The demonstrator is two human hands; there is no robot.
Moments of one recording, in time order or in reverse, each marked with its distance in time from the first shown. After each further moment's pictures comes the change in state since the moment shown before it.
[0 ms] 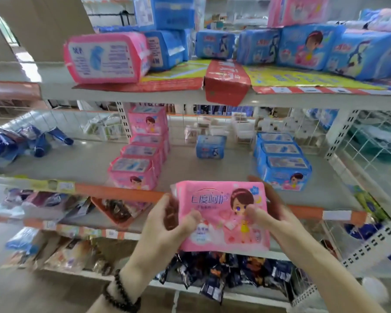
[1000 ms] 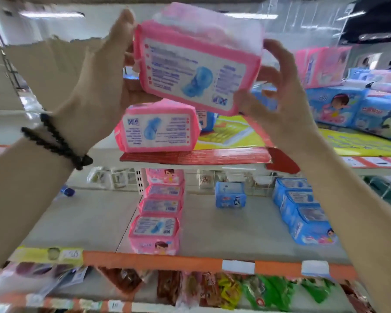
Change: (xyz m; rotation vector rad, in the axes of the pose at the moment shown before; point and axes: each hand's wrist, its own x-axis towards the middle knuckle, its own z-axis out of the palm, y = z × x) left_hand 0.183 0.248 -0.176 -0.041 0.104 0.472; right_hand 0.215 -0.218 0.085 -0.536 0.304 -0.830
